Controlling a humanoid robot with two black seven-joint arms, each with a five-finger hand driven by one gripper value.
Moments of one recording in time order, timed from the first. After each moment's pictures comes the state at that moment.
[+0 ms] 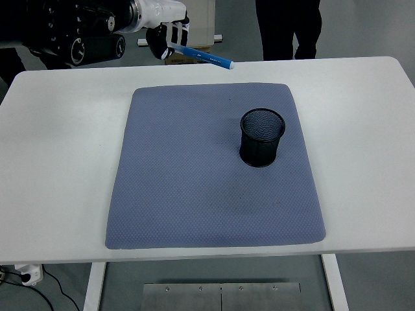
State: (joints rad) left arm -2.21 0.00 1.28 -1.17 0.12 0.15 -0.14; right arm 0.03 0.00 0.45 0.18 -0.05 0.03 0.02
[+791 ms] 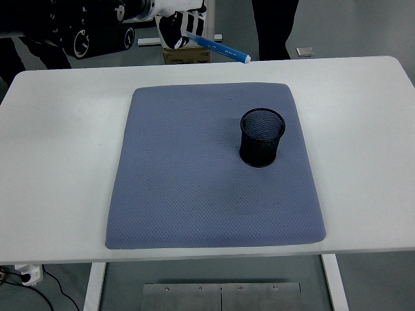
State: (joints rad) left arm -2.24 0.00 1.20 -1.16 0.22 0.16 -0.14; right arm 0.03 0.00 0.45 0.18 -0.05 0.03 0.02
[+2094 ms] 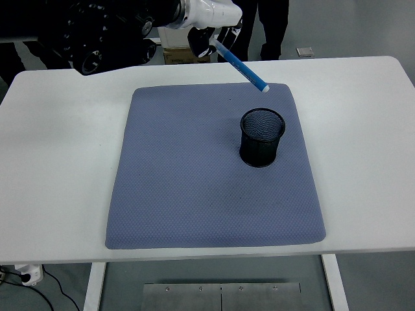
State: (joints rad) left arm -2.24 0.00 1.05 -1.17 0.55 0.16 -0.12; right arm 0.03 0.00 0.45 0.18 -0.05 0.03 0.02
